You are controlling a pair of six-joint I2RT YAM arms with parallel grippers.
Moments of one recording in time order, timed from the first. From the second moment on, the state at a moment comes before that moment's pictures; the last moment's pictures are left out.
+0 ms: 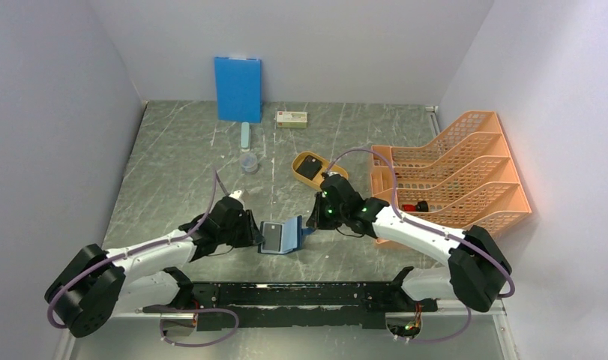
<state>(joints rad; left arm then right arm) -0.71 1.13 0.35 -0.03 0.08 -0.80 0.80 1.28 0.71 -0.28 -0.05 0.73</state>
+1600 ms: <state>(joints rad) -0.71 0.84 0.30 -0.36 -0.22 -0.89 0.96 1.48 1.08 -0.21 -0.18 0.78</state>
